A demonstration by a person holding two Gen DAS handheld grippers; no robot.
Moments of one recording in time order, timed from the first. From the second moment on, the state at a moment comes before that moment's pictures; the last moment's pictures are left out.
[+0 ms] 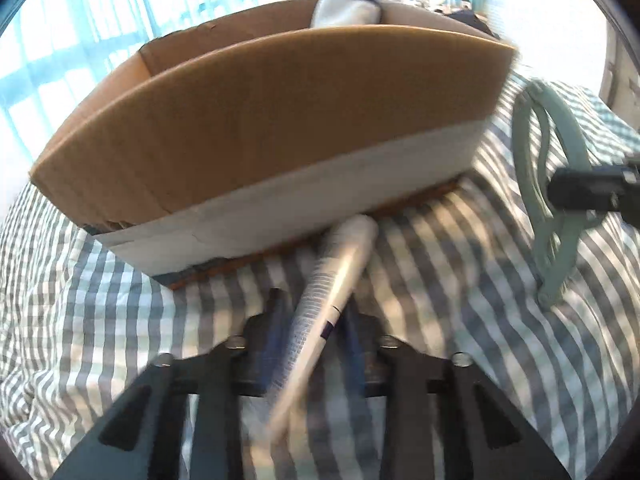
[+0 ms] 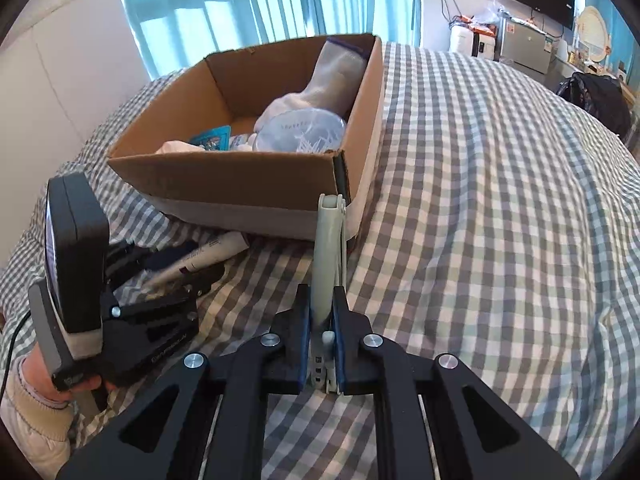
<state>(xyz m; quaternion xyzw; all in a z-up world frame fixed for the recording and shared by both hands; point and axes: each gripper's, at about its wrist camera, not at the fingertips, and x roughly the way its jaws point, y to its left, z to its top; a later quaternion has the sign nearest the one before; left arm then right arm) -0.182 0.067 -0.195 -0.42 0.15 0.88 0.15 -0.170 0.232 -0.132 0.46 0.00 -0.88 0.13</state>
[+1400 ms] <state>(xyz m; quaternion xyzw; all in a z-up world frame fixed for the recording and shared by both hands) -0.217 0.027 0.014 -0.29 -0.01 0.95 0.08 -0.200 0.174 0.061 0.28 0.03 -0.93 0.23</state>
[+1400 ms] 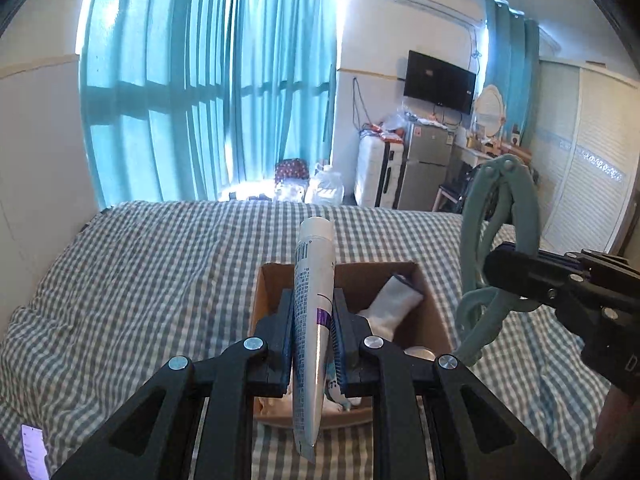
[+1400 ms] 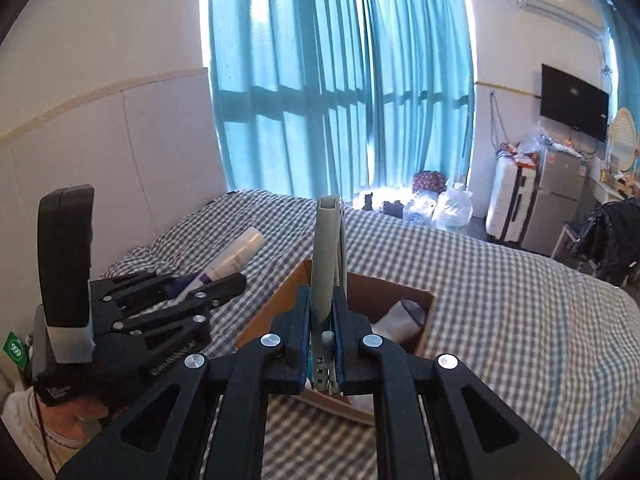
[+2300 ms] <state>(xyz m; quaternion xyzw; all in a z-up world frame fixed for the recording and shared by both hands) -0.288 0.032 -0.085 -0.38 0.01 0.92 0.06 -0.320 0.162 -0.059 0.39 -0.03 -0.89 0.23</state>
